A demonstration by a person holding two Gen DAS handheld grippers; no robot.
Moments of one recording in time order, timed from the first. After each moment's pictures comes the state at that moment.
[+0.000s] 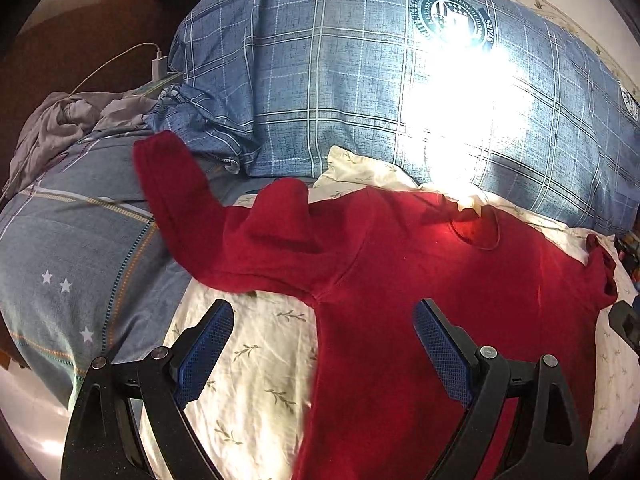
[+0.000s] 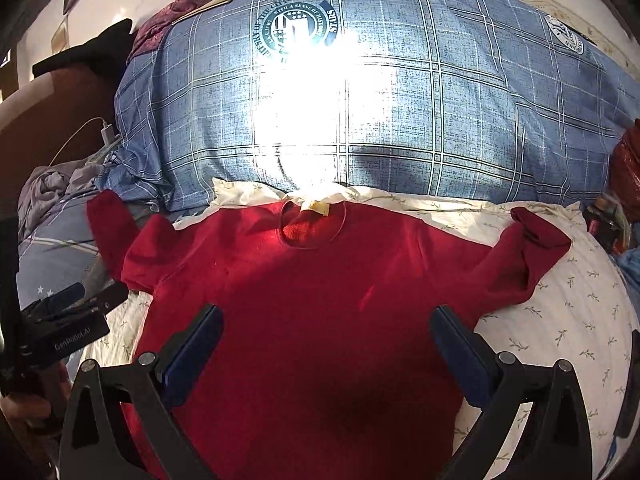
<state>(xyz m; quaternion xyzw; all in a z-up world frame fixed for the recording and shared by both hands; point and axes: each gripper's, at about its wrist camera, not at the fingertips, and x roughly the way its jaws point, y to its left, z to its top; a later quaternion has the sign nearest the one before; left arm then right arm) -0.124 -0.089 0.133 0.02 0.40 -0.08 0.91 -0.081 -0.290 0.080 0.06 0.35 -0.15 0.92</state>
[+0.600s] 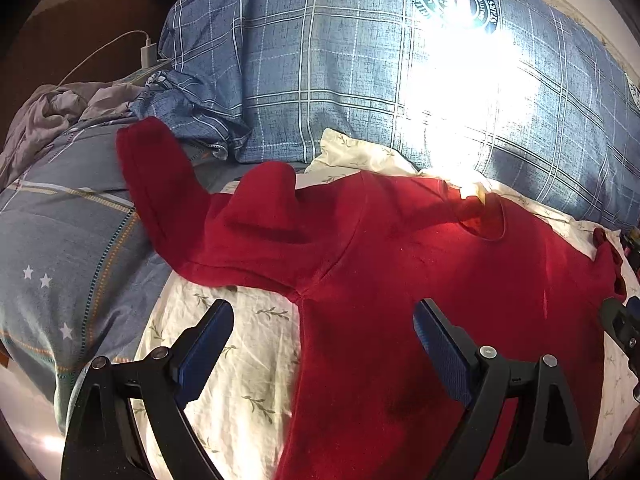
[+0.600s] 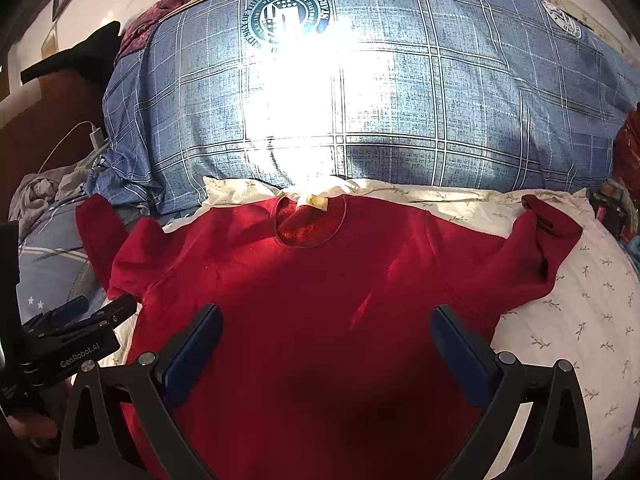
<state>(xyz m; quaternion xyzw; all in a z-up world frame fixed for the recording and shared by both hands) -0.104 -0.103 0.105 0.02 0.41 -0.08 0.91 -0.066 -0.297 0.058 0.08 0.35 -0.16 0.92</state>
